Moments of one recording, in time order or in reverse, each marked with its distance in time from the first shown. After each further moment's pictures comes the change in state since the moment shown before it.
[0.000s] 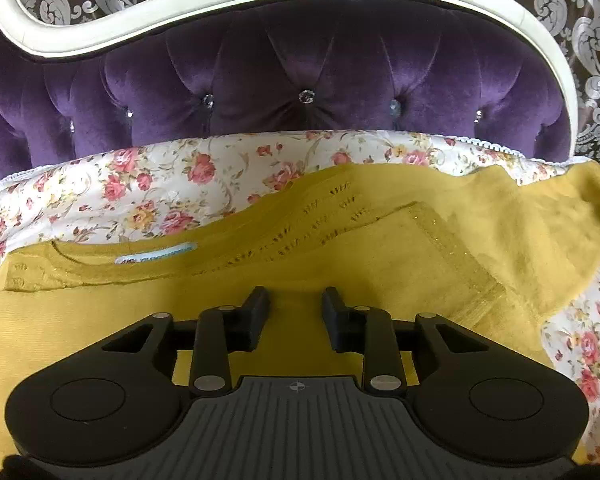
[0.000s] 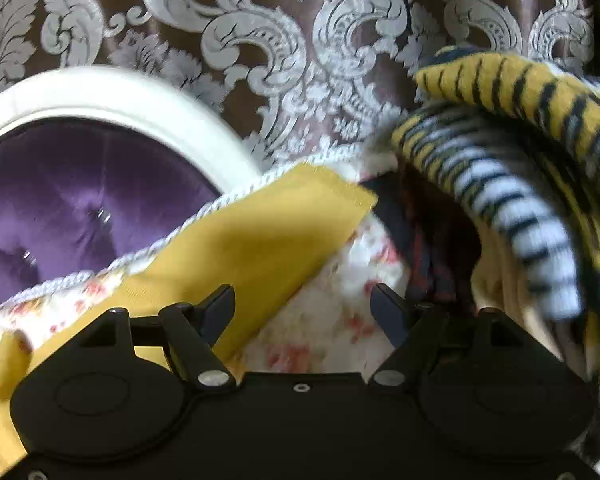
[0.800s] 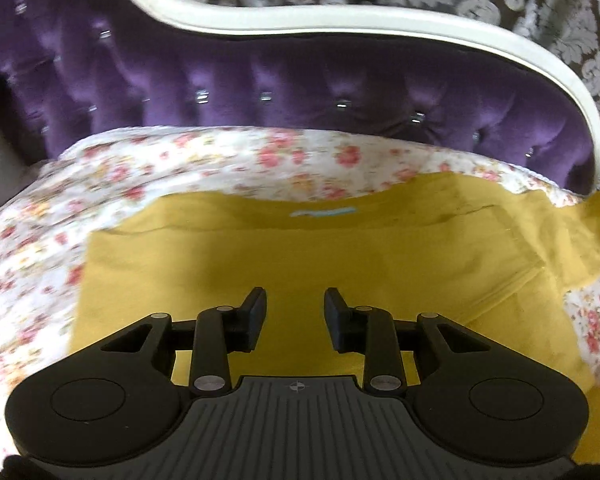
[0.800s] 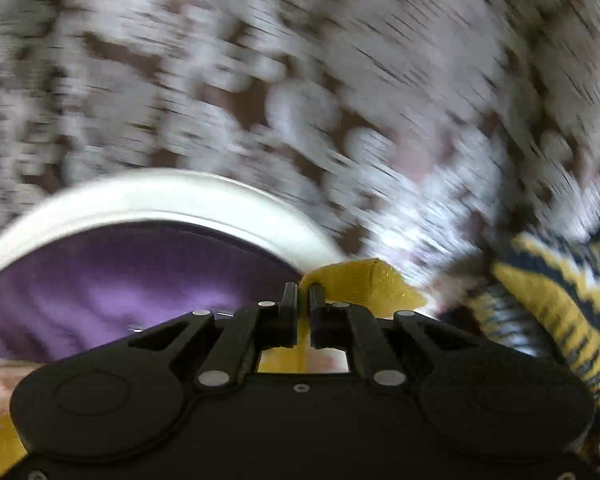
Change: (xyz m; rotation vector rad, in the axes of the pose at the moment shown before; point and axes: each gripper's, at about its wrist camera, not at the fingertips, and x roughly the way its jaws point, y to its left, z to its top) left arm -0.087 0.116 -0.028 -0.142 0.019 0.068; right arm -0.094 0.078 0.068 -0.153 -0.117 0.158
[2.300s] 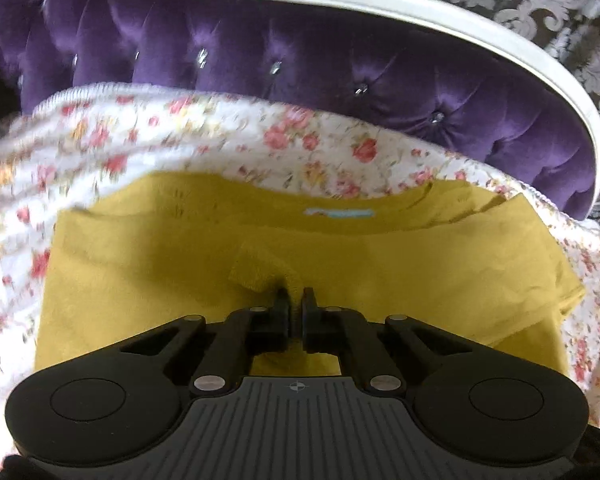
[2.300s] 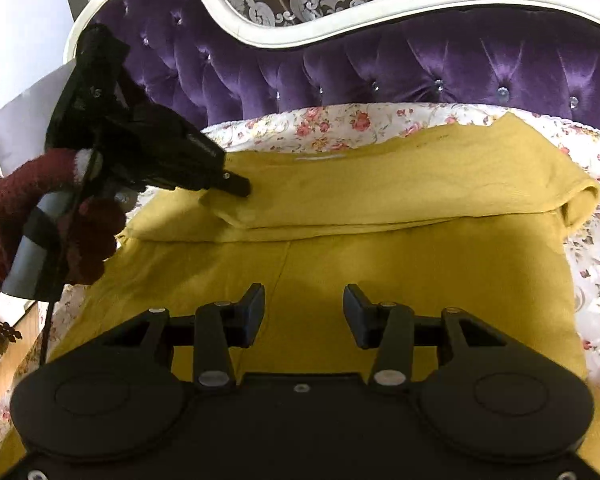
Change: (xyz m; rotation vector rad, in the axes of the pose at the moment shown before) left arm 0.046 0.025 0.013 -0.061 0.055 -0.106; right arm -0.102 0.234 -0.231 -0.328 0.274 0.633
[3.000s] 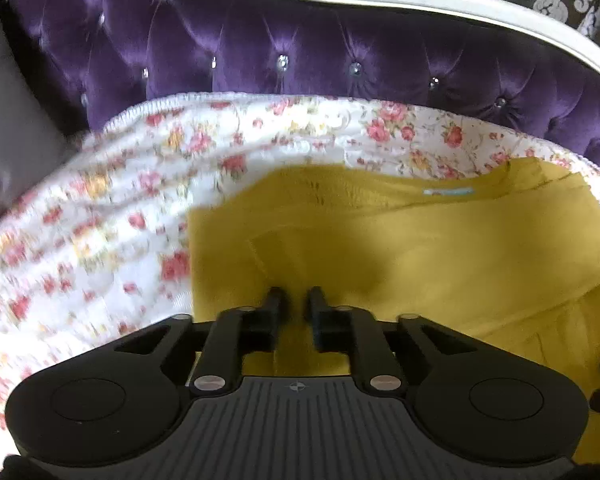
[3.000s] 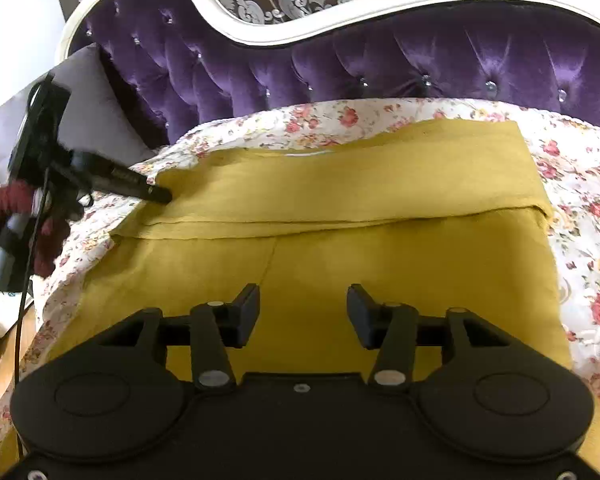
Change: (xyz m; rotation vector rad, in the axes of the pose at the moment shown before) left arm -0.023 0.079 -0.016 0.064 0.001 0.121; right arm -0.003 -0.008 -0.001 0.019 0.023 -0.021
